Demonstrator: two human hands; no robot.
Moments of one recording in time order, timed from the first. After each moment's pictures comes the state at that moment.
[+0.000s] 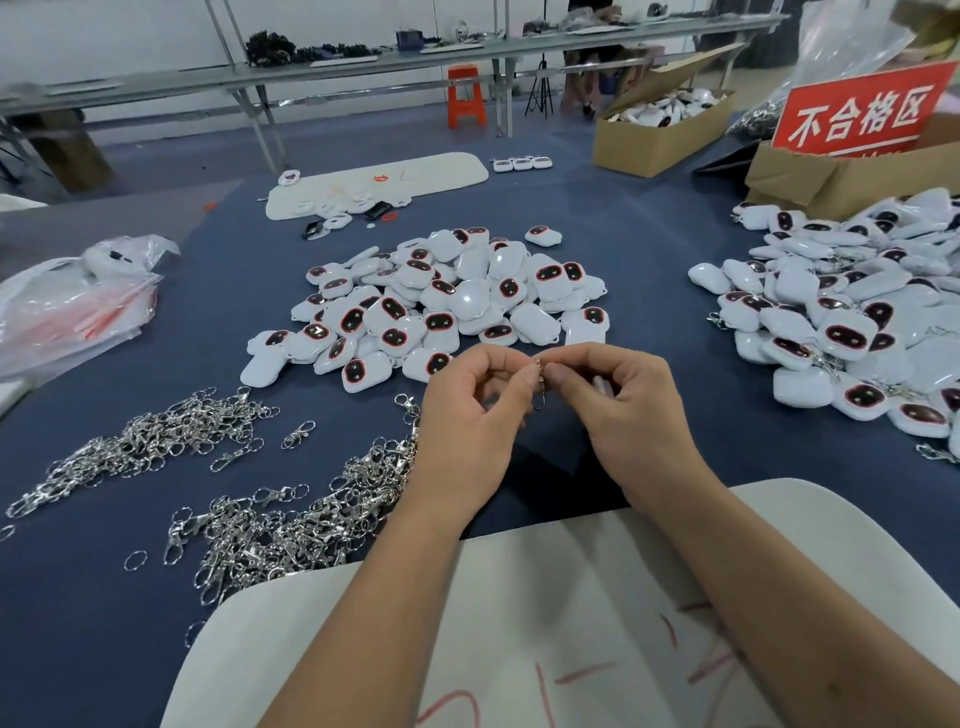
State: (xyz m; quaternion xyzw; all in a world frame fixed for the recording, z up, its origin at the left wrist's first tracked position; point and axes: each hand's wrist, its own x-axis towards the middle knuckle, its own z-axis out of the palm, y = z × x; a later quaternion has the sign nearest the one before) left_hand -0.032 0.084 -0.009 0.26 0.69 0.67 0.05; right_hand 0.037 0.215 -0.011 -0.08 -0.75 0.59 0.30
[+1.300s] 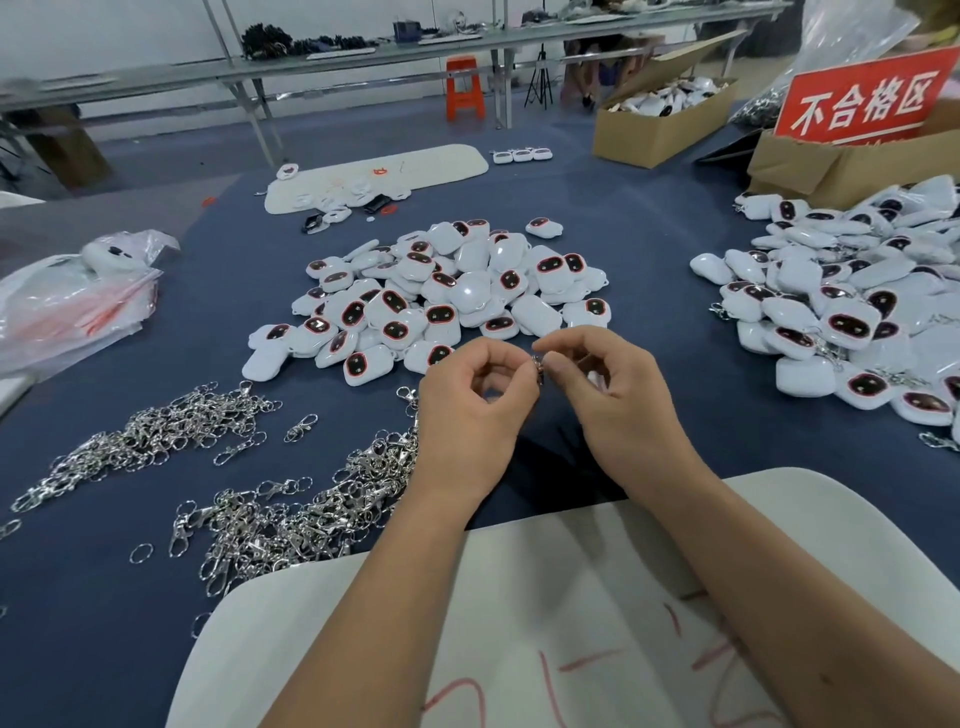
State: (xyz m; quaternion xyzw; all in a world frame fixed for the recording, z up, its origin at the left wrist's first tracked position) left_hand -0.029 0.085 -0.006 0.24 0.71 0.66 0.02; right_hand 0.032 0.213 -0.016 -0.11 -0.79 0.53 0.29
